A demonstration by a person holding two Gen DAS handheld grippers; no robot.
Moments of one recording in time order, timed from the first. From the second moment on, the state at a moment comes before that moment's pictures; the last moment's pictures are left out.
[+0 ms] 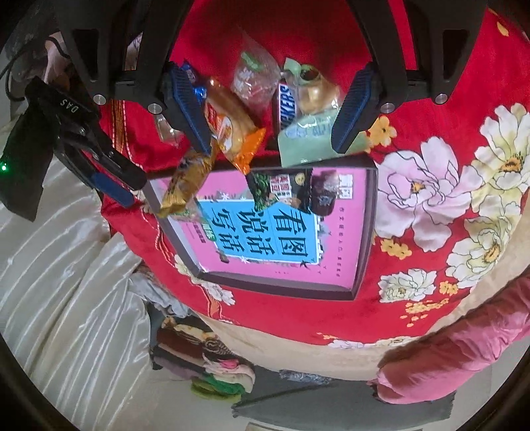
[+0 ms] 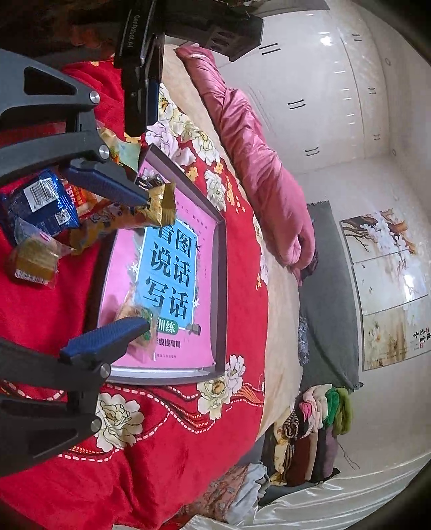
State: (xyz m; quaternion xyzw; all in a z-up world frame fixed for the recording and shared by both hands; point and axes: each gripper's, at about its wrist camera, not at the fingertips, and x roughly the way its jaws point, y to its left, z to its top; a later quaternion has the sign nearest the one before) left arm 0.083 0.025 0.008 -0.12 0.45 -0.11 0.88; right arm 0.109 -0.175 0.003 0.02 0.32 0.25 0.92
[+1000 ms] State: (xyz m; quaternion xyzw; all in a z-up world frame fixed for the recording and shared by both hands) left arm 0.053 -0.001 -0.016 -0.08 0.49 -0.15 0.86; right arm 0.099 -0.150 -0.006 0.00 0.34 0.29 0.89
